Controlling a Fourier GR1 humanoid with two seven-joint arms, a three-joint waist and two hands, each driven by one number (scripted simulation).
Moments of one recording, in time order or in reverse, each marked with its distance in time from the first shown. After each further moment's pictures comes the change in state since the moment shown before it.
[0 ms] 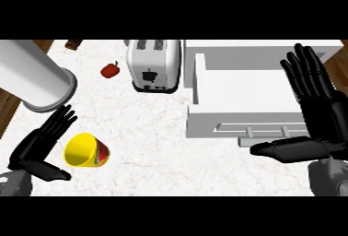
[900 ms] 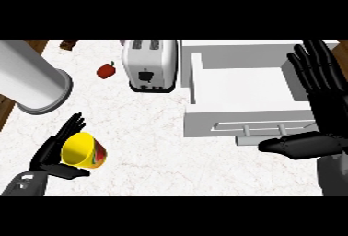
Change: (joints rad) left arm -0.159 -0.009 -0.073 0.467 -0.177 0.192 -0.345; right arm -0.044 -0.030 -0.036 -0.007 -0.040 0.025 0.051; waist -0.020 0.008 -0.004
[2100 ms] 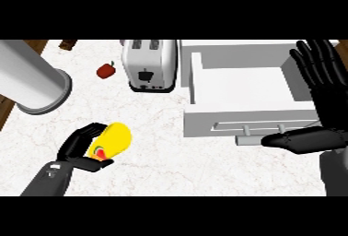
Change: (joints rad) left arm -0.081 -0.102 -0.060 0.052 -0.013 0.000 -0.089; right arm -0.026 -0.018 -0.020 0.029 -0.008 0.015 0.002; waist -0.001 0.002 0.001
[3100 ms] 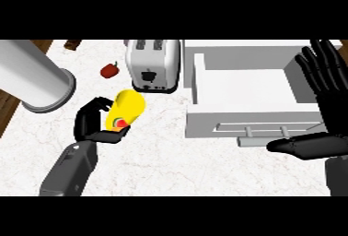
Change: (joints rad) left arm -0.101 -0.152 0.214 -0.114 0.192 0.314 -0.088; right arm 0.045 -0.008 -0.017 -0.021 -0.008 0.013 0.001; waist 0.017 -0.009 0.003
